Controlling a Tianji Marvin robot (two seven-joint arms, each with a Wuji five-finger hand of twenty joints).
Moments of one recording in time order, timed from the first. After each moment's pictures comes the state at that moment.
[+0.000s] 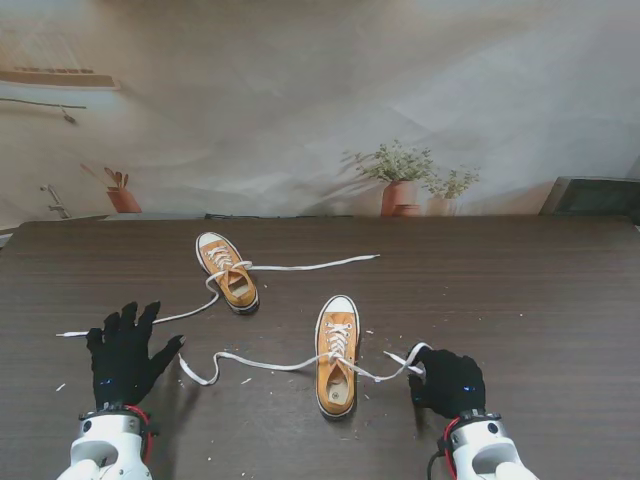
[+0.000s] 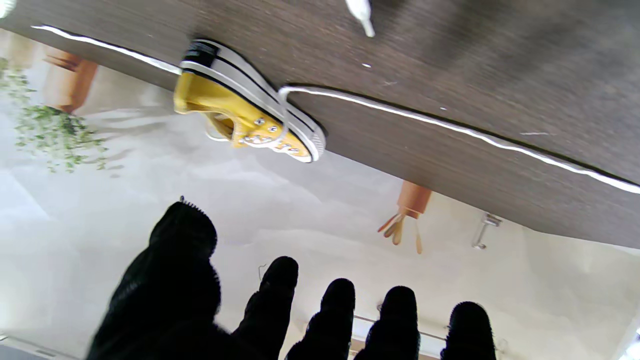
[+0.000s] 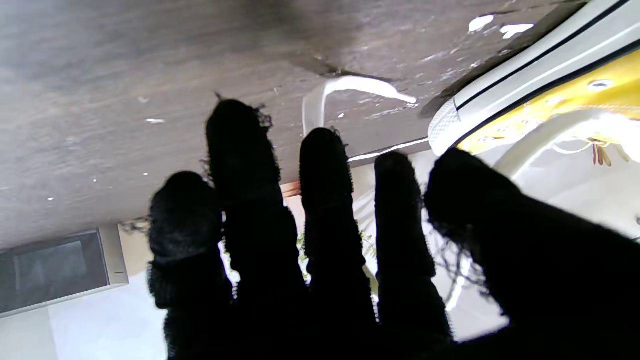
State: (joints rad) left arm 2.06 -1.18 -1.45 -1.80 0.83 0.19 0.53; right arm -2.00 -1.14 1.22 -1.75 -0.98 0.17 -0.43; left_hand 0.83 -0.14 0.05 0.11 0.39 0.16 0.13 0.26 0.27 0.24 0.10 0.36 0.18 0.30 0.11 0.45 -0.06 0.37 0.22 0.71; right_hand 0.45 -0.68 1.28 -0.18 0.75 0.01 0.88 0.24 1.08 0.16 0.84 0.44 1.19 0.30 0.88 0.47 0.72 0.53 1.42 0.64
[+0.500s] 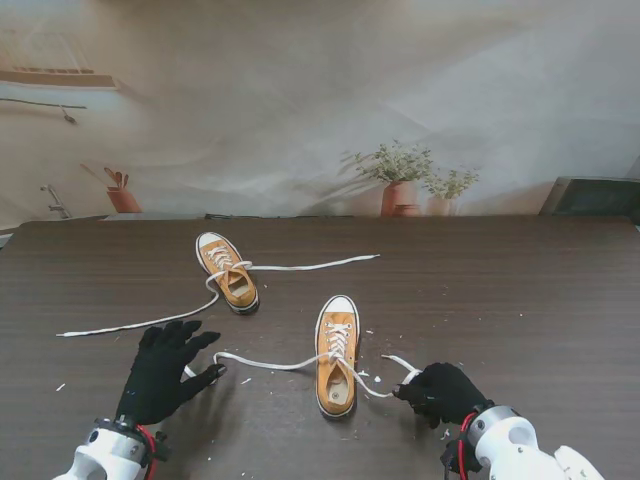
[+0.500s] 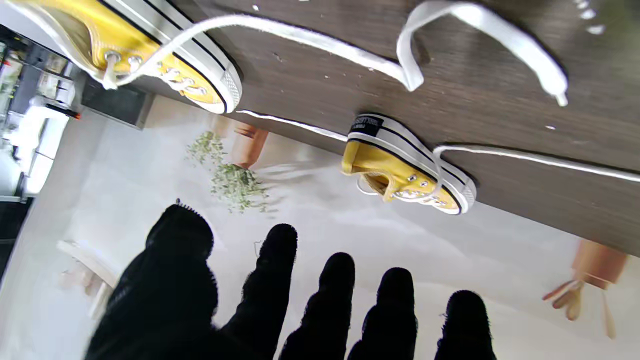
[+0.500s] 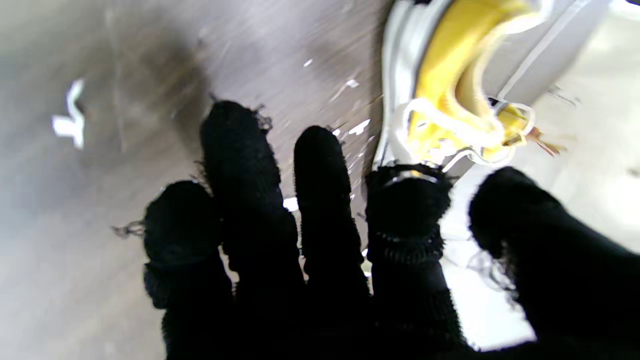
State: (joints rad) left arm 2.12 -1.14 -1.49 -1.81 0.91 -0.26 0.42; right arm -2.11 -1.10 1.40 -2.01 -0.42 0.21 0.14; left_hand 0.82 -0.13 0.05 0.10 0.59 0.14 0.22 0.29 0.47 0.24 0.09 0.36 0.31 0.29 0.11 0.45 0.02 0.37 0.22 0.72; right_hand 0.30 -0.50 1.11 -0.12 1.28 0.03 1.19 0.92 1.13 0.18 0.85 0.51 1.23 0.30 0.92 0.50 0.76 0.54 1.46 0.66
